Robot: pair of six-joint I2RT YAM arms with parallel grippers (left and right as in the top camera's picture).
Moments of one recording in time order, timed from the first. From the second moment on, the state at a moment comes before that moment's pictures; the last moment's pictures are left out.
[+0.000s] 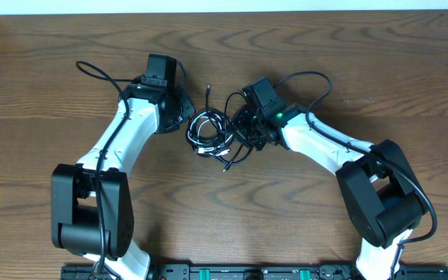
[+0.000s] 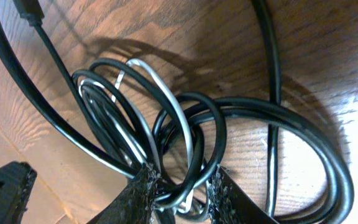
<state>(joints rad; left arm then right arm) -0.16 1.78 1.24 -0.66 0.10 -0.65 0.58 1.97 1.24 -0.32 -0.34 1.30</state>
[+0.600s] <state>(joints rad) -0.16 1.78 1.24 -0.66 0.10 -0.65 0.60 1.97 1.24 -0.29 -0.25 1.38</state>
